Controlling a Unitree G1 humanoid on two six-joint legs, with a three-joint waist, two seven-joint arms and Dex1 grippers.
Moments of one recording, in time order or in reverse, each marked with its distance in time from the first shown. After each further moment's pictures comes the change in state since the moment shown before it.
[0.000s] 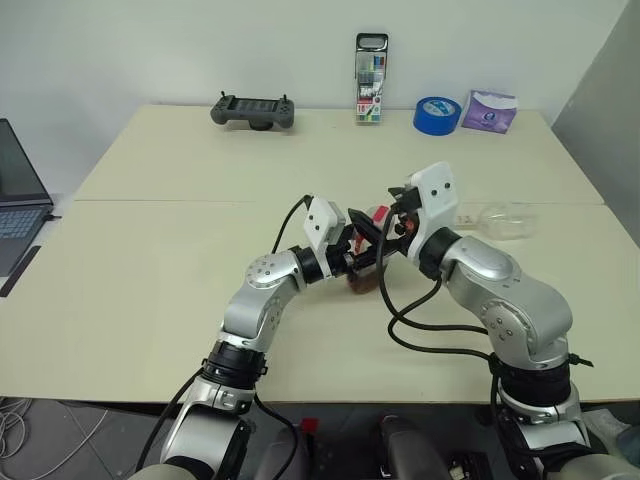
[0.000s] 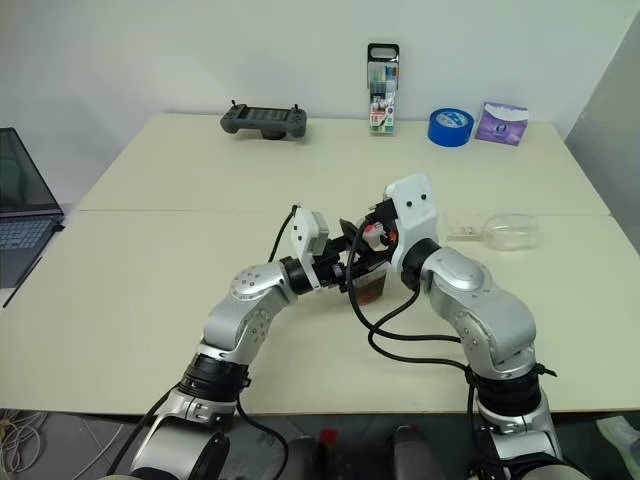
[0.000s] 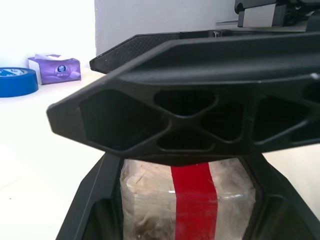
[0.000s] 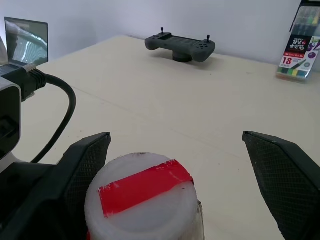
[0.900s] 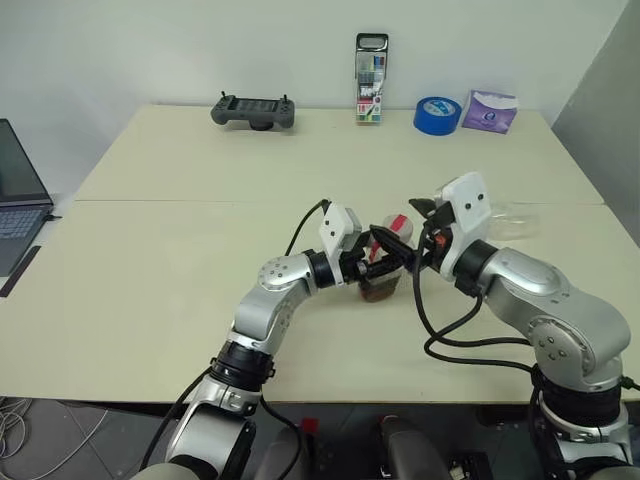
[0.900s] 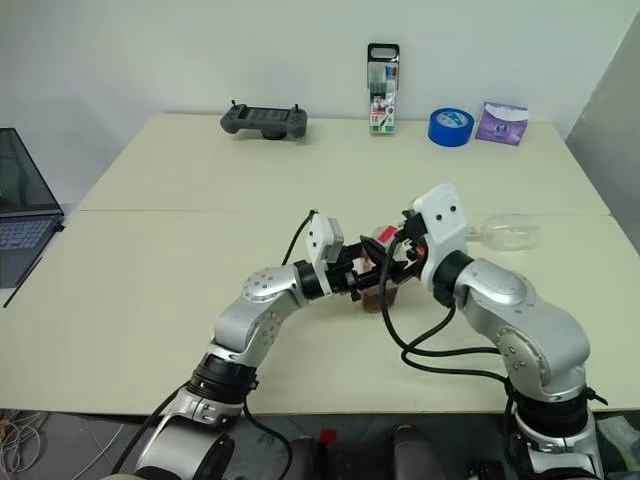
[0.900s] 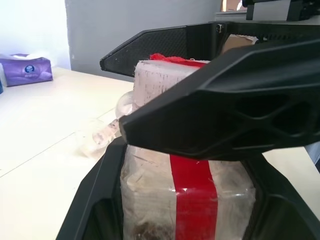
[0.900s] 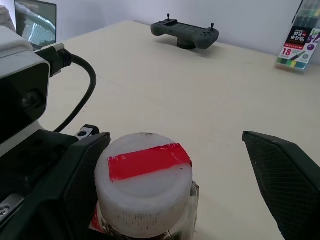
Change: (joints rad) left arm -0.012 -0.018 -0.055 0.000 -0.001 0.001 -0.023; right arm 0.083 -0.174 -0.113 -0.138 0.173 0.084 0.058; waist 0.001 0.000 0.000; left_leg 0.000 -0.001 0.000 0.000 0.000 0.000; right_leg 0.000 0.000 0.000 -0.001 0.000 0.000
